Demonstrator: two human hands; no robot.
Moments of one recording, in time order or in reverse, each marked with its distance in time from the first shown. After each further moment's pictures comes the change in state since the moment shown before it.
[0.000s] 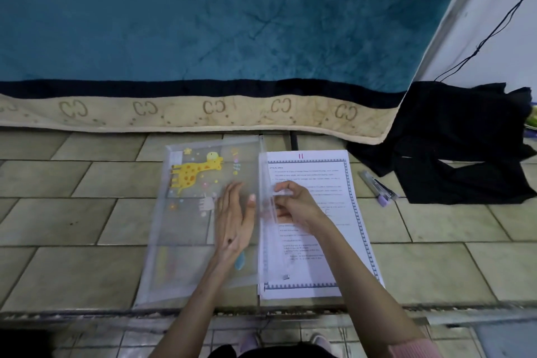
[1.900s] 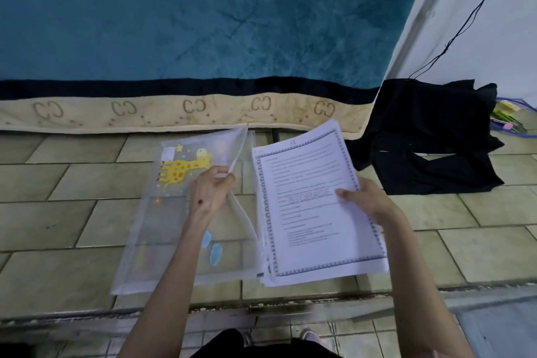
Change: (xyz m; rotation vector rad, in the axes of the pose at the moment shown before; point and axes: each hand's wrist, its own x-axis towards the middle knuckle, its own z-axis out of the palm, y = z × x) left_hand 0.047 0.030 -0.027 -0.285 -0.078 -0.302; right_hand -0.072 -0.032 -0.137 -0.422 0.330 -0.103
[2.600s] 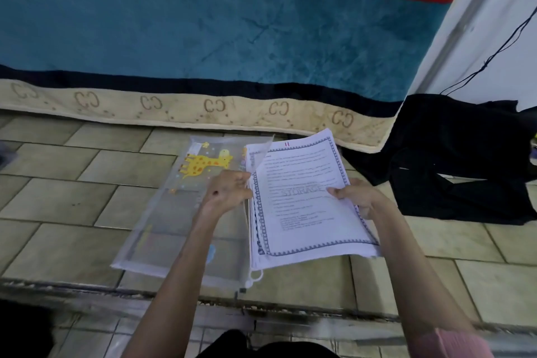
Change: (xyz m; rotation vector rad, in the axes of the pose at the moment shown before) left_hand -0.014 0.025 0.001 0.120 -0.233 -0.093; right_hand 0.050 -0.018 0.010 0.064 -0.294 0.202
